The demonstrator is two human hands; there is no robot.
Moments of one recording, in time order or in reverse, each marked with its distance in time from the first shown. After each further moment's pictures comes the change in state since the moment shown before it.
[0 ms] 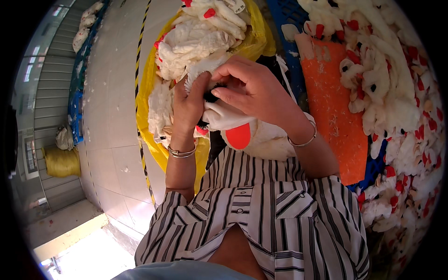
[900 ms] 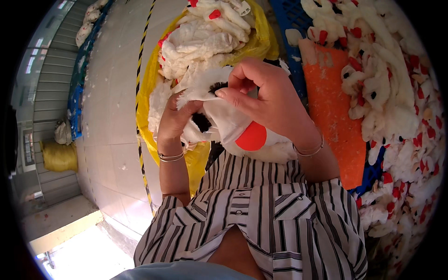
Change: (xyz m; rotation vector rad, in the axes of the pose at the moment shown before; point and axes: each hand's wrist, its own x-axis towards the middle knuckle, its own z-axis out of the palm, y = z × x) left_hand -0.029 -0.008 -0.053 -0.242 -0.192 -0.244; right_hand 0.000 -0.034 -0.005 0.008 0.026 0.096
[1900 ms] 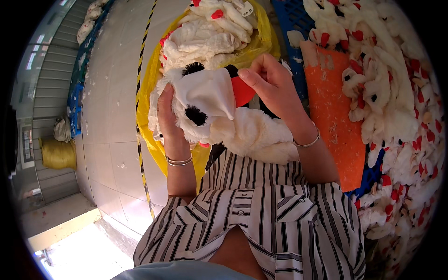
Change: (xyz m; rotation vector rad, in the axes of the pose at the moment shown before) left_hand 0.003 0.001 0.022 -0.565 0.371 0.190; right_hand 0.000 0.068 0.003 0.182 0.129 0.135
